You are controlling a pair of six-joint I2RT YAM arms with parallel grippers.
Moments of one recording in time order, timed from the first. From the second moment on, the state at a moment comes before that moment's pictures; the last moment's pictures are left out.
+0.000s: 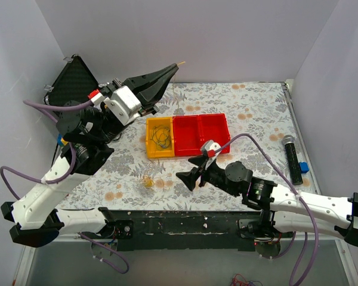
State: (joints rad) left arm -0.94 1.13 1.60 0.18 0.15 0.46; right arm 1.23 0.88 0.57 0.21 0.24 0.22
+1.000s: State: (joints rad) left arm -0.94 1.14 1.63 0.17 0.15 0.42; right arm 1.23 1.33 0.78 0.54 0.09 0.18
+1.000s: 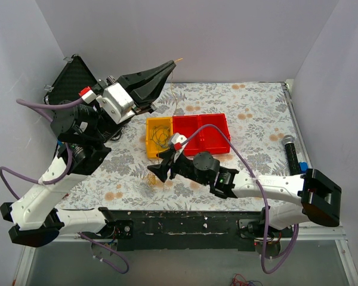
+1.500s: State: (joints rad) left arm -0.94 1.10 1.55 0.16 0.12 0.42; right arm 1.21 1.27 0.81 0.50 0.12 0.16
